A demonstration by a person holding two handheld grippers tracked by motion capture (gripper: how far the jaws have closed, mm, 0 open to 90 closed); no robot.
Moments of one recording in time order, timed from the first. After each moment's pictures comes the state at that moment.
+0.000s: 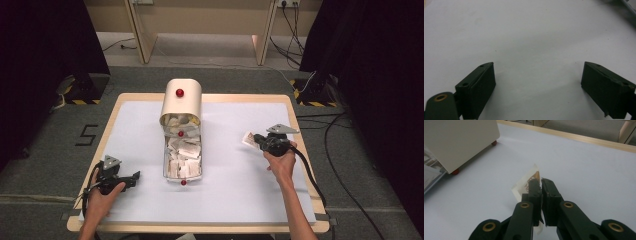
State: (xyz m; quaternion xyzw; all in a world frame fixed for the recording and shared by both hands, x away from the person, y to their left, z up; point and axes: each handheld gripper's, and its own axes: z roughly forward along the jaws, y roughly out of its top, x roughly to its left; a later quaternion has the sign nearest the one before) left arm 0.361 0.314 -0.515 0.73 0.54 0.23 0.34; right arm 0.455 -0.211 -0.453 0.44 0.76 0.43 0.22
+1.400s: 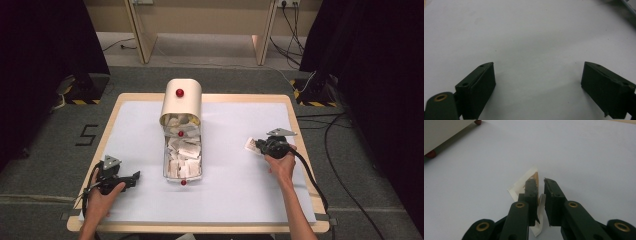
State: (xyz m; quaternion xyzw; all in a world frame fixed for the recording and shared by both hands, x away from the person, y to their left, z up) left arm 0.361 0.314 -0.515 0.73 0.54 0.23 0.34; right arm 0.465 -0.221 -0.482 0.47 0.77 0.39 0.20
